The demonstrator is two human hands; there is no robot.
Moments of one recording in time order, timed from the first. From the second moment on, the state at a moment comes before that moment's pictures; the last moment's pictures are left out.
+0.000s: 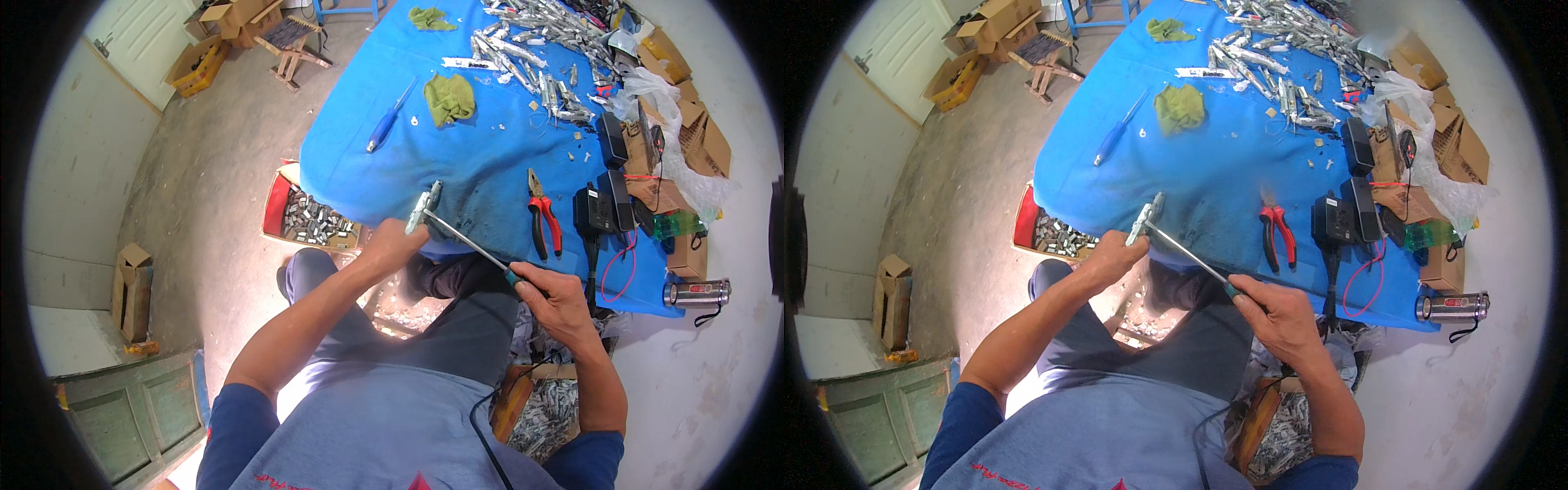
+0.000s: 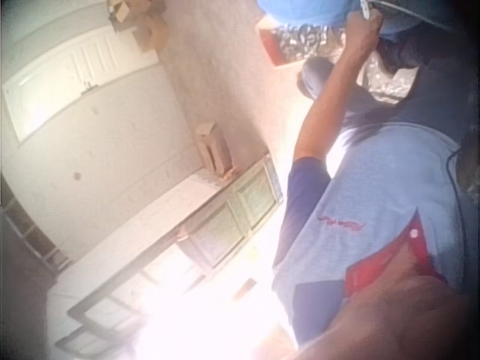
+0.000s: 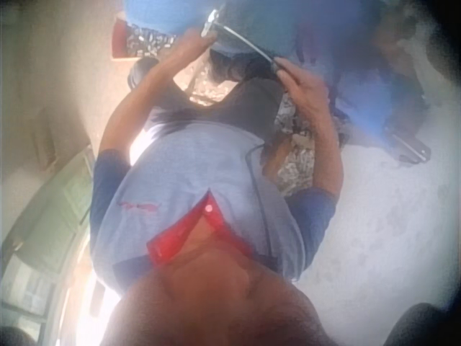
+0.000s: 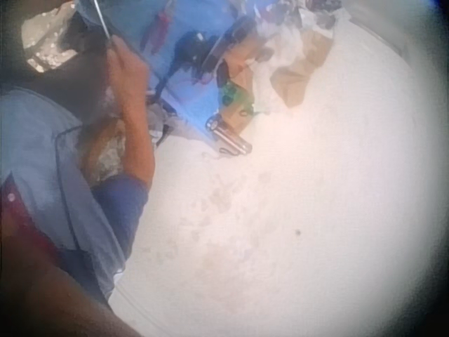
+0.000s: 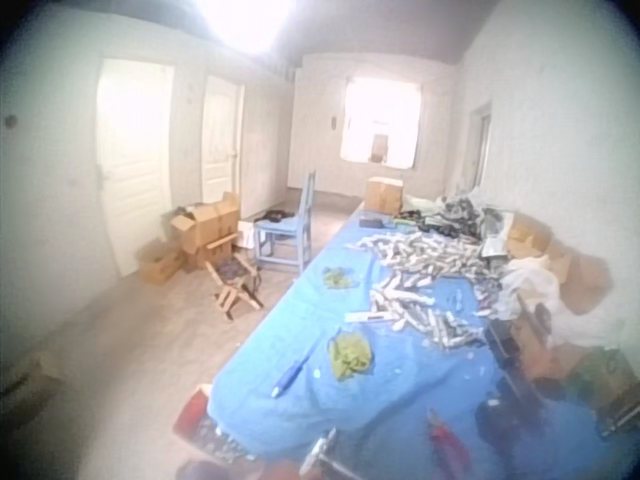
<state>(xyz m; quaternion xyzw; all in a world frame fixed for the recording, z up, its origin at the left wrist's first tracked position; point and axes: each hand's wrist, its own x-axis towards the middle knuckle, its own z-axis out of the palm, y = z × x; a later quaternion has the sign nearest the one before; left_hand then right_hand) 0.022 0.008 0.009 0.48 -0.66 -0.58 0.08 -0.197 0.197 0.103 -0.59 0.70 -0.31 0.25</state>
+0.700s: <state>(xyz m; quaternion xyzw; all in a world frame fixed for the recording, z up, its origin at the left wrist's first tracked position) 0.021 0.013 0.020 0.48 -0.67 -0.56 0.10 -0.189 0.187 0.121 -0.58 0.72 -0.27 0.28</state>
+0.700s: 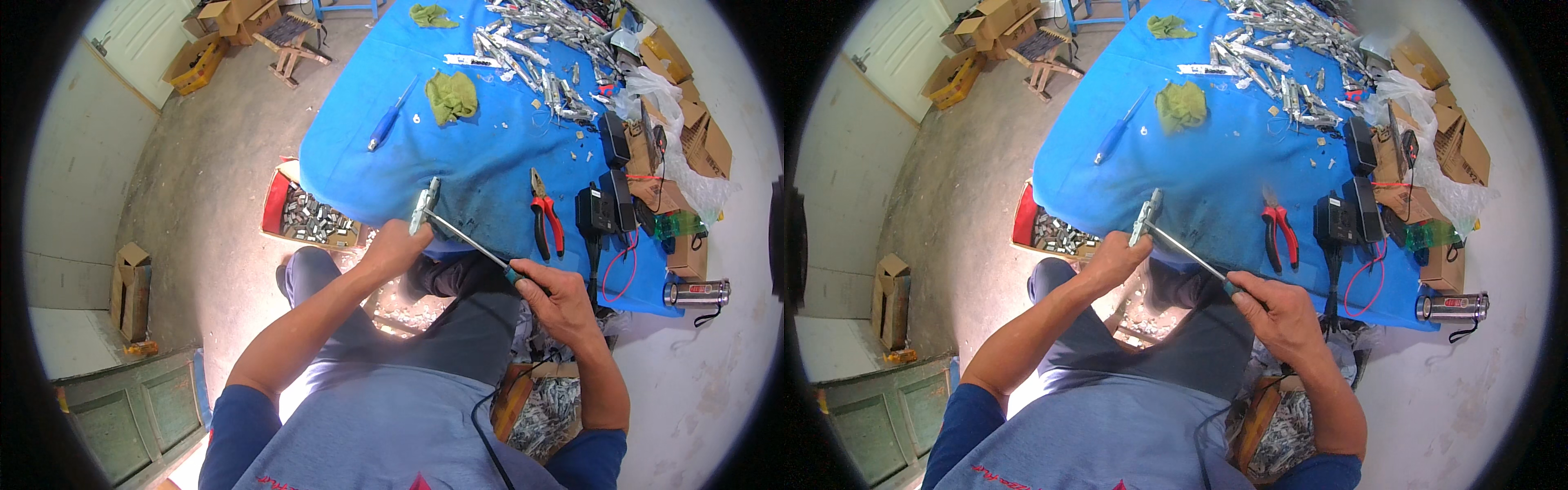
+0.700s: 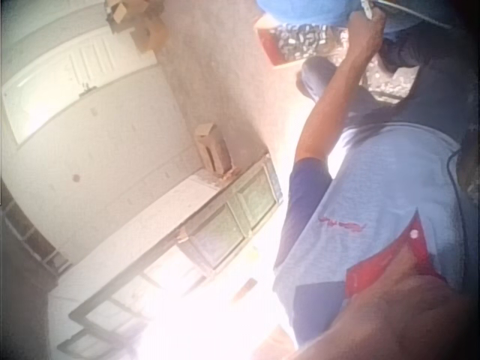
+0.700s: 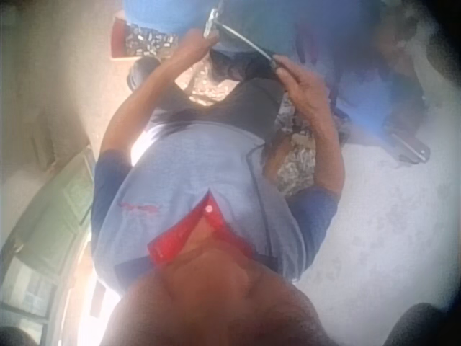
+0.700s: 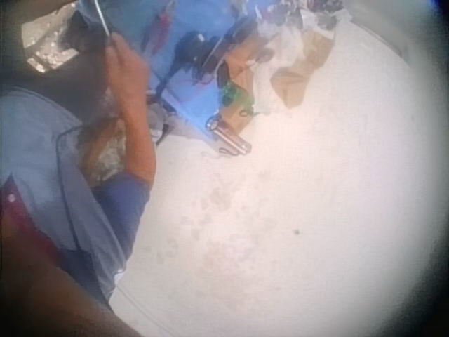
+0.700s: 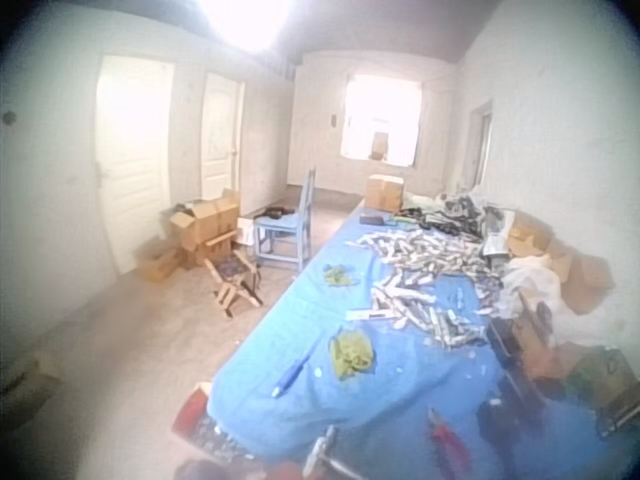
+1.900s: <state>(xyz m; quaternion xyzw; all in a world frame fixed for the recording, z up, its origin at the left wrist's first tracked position) 0.026 0.000 0.008 0.49 -0.68 -0.53 0.09 -0.125 0.222 0.044 -0.05 0.55 -0.54 0.64</state>
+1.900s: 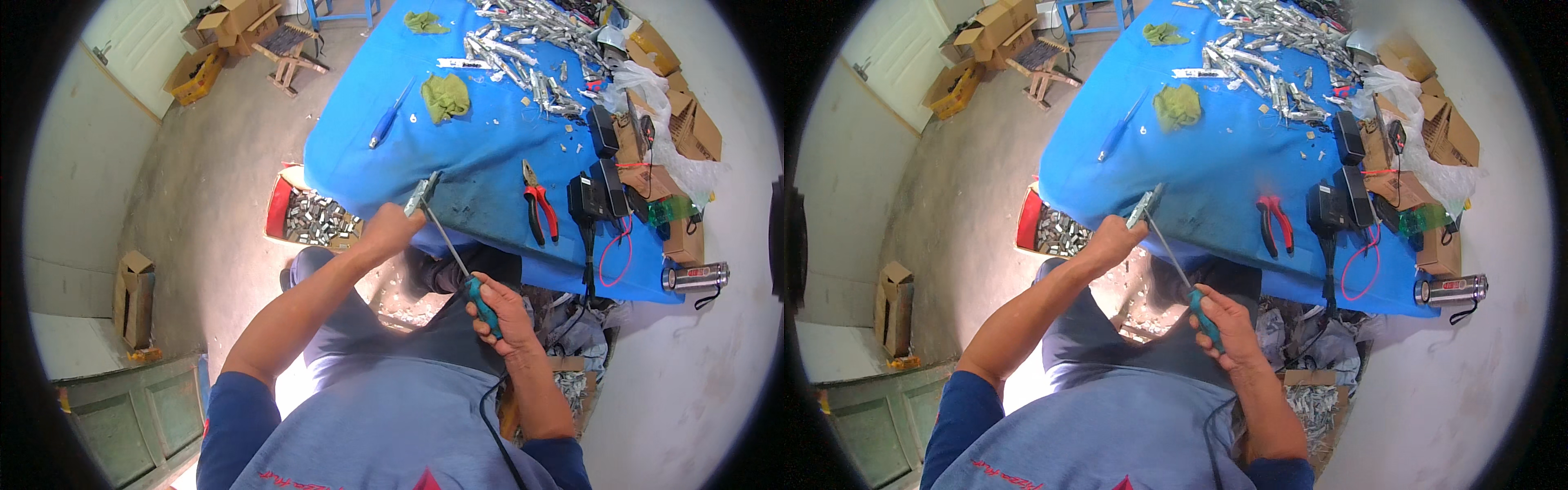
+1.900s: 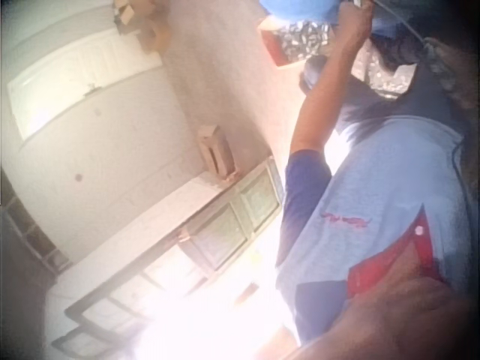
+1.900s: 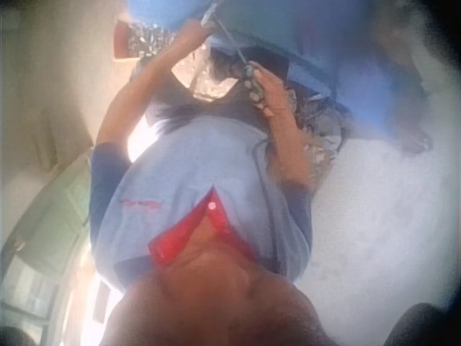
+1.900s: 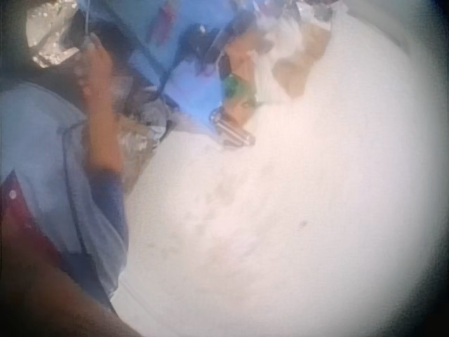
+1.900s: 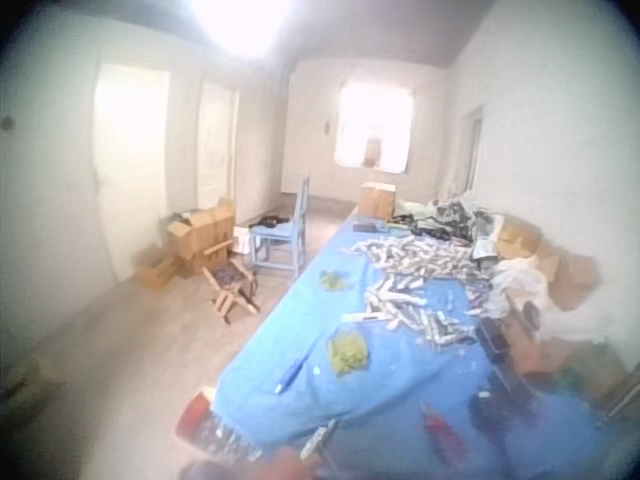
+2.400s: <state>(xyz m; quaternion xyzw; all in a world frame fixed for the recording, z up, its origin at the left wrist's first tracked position) 0.022 0.014 -0.014 0.49 -0.63 -0.59 0.13 -0.141 0.214 0.091 -0.61 0.74 -0.26 0.11</state>
